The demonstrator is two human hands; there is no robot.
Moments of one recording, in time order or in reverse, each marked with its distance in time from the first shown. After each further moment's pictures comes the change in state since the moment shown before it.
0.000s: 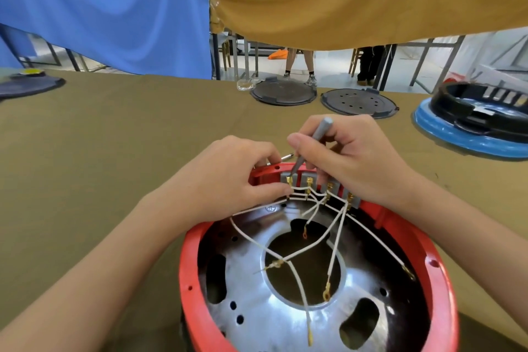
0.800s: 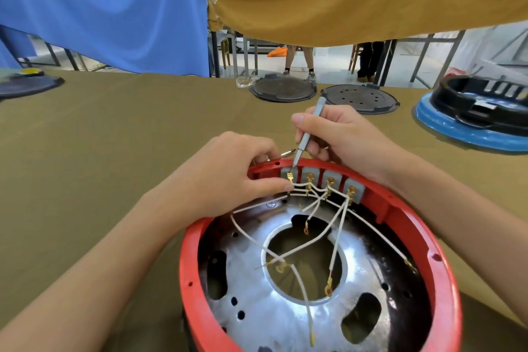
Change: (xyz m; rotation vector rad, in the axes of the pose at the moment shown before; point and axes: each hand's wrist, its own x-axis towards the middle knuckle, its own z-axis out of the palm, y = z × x) left_hand -0.001 -0.002 0.001 -0.056 -0.011 -0.045; right_hand 0.018 0.018 0.001 0.334 -0.045 0.425
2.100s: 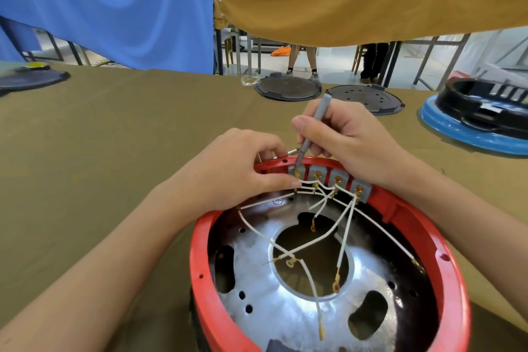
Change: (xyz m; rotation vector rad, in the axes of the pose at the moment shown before) left_hand -0.001 -0.004 0.001 -0.097 -0.001 -0.050; right_hand -0.005 -0.006 0.008 -0.310 0.023 -0.394
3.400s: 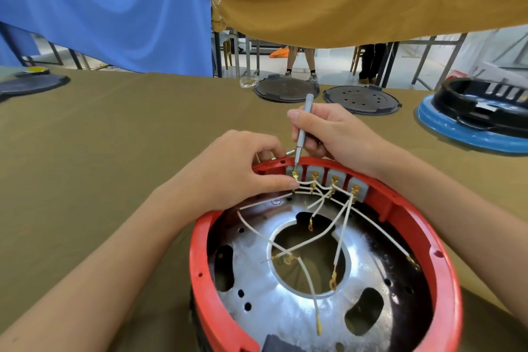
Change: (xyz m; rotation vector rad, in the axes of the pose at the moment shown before) left_hand 0.001 -0.003 0.001 -0.027 0.013 0.016; right_hand 0.013 0.010 0.003 0.228 -0.100 0.327
